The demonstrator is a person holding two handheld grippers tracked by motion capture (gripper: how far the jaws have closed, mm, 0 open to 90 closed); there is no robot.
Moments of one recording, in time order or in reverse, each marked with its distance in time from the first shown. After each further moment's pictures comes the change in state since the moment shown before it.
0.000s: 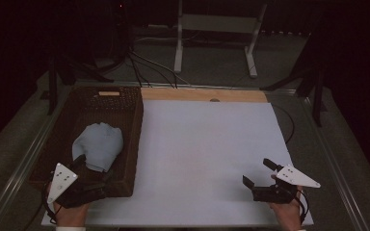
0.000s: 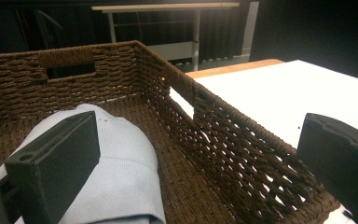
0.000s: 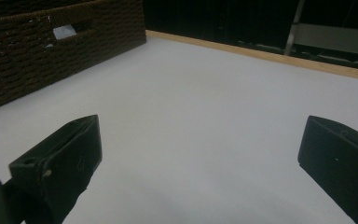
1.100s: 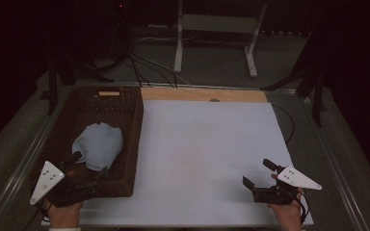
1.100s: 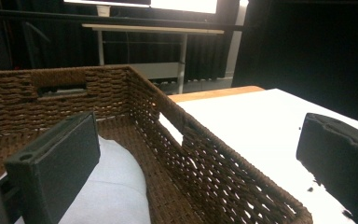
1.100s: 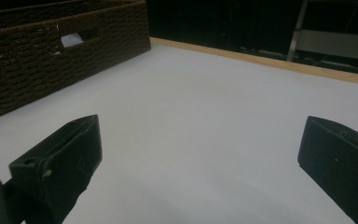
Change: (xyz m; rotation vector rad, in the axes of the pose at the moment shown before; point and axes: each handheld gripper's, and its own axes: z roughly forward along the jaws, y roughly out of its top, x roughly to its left) left arm 0.011 0.016 -0.012 -0.081 -0.065 -0.069; right arm 0.002 0.000 -0.003 -0.031 0.013 0.008
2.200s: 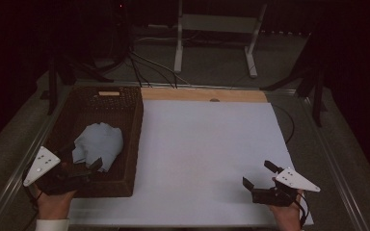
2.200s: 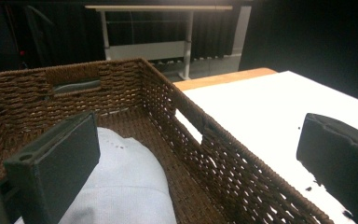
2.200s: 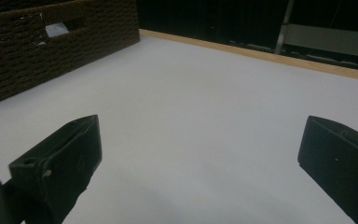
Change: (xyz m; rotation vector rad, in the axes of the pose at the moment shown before) left arm 0.017 0.030 0.007 0.115 0.019 0.033; right arm 0.004 -0.002 -0.001 0.030 -0.054 -0.013
